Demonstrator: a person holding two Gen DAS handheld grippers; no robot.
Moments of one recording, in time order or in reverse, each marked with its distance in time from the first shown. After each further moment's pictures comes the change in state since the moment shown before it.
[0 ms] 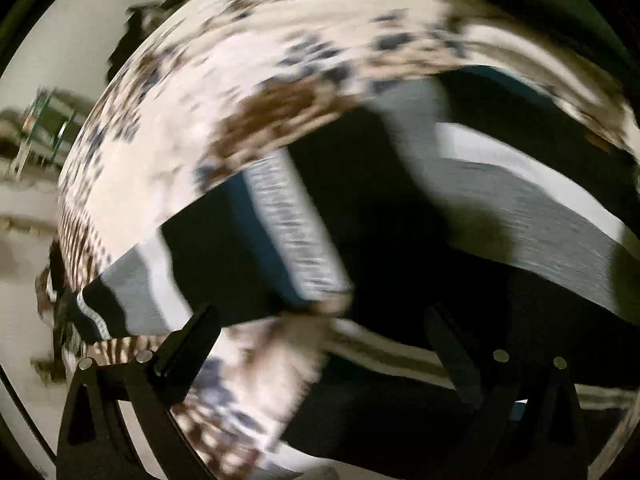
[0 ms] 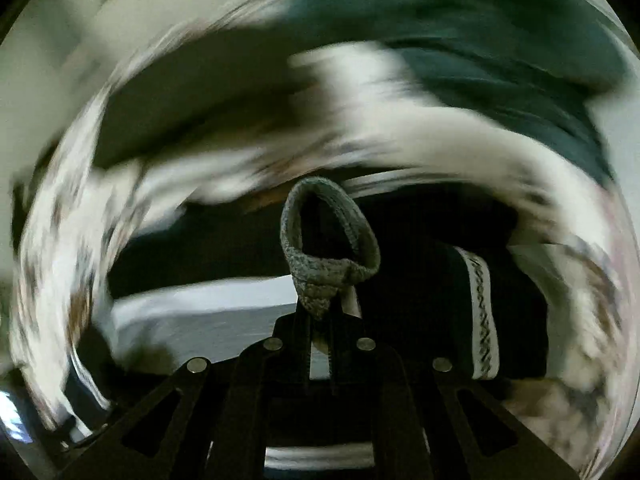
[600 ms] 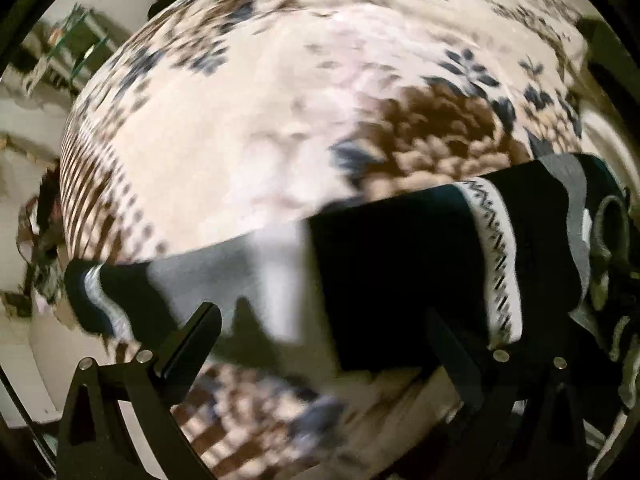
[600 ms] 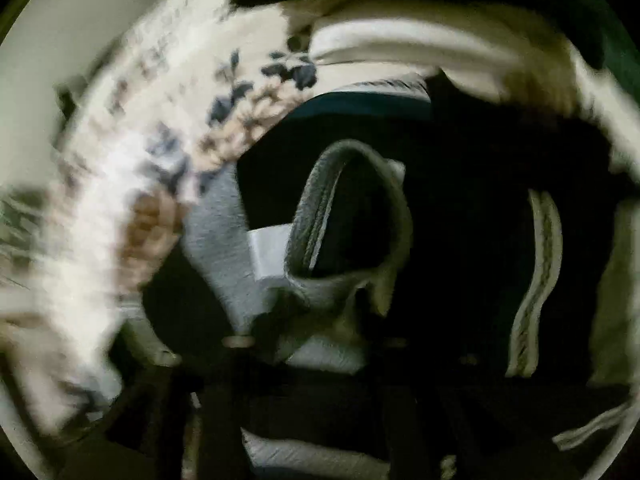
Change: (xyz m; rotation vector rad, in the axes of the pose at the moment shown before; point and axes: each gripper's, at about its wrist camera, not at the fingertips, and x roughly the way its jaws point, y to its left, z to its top) left arm 0.028 0.129 -0.001 -0.231 0.046 -0.091; right arm 0.056 0.127 -0.040 -0.056 0.246 0.290
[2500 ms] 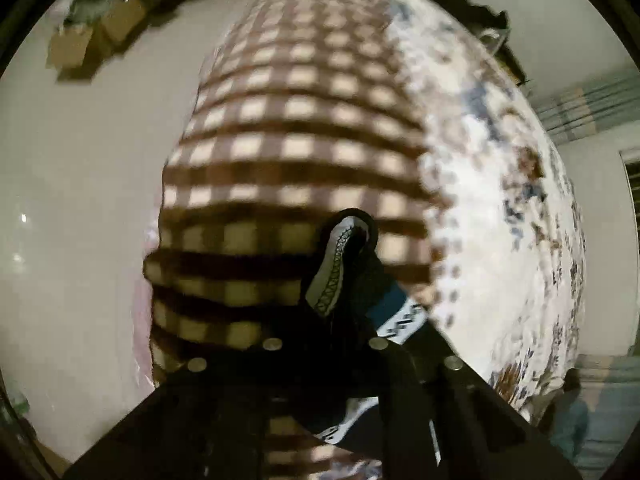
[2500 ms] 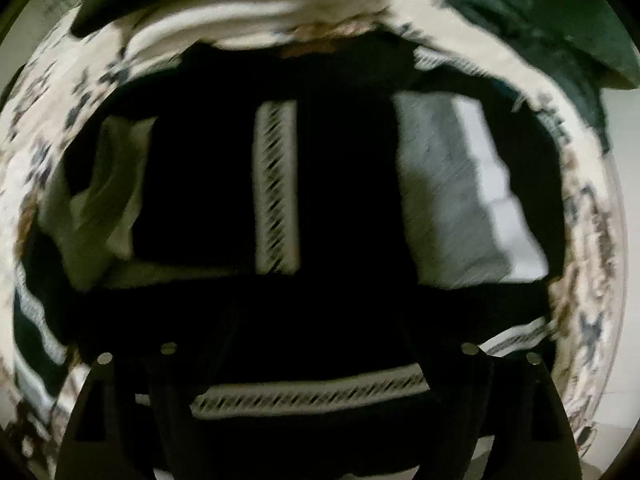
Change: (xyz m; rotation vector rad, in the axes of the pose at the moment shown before) left arm 0.047 0.309 -0.047 -0.949 -0.142 -0.316; right arm -0.059 -0.095 -0.074 0.124 -0.022 -0.468
